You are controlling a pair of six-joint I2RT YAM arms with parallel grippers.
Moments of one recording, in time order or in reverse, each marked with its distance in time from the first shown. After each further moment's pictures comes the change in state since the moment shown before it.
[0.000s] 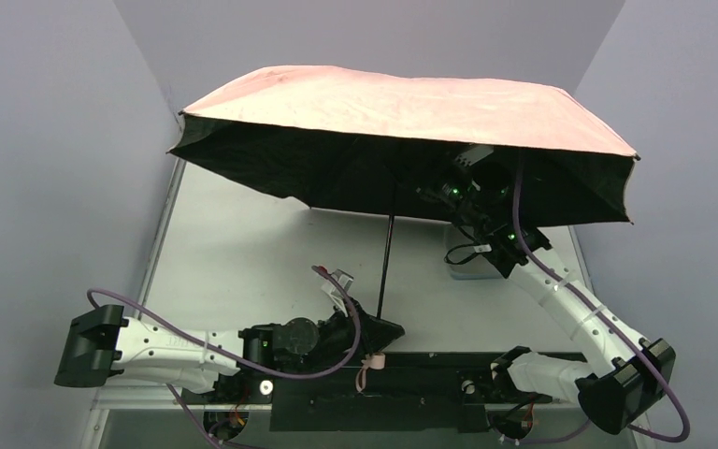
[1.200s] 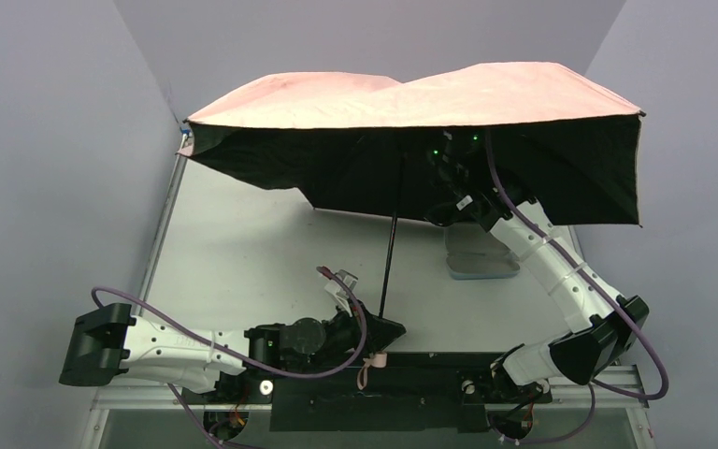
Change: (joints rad) left arm 0.002 0.056 0.015 -0.005 -0.016 0.016; right arm 0.043 0.268 0.471 -0.393 0.290 -0.176
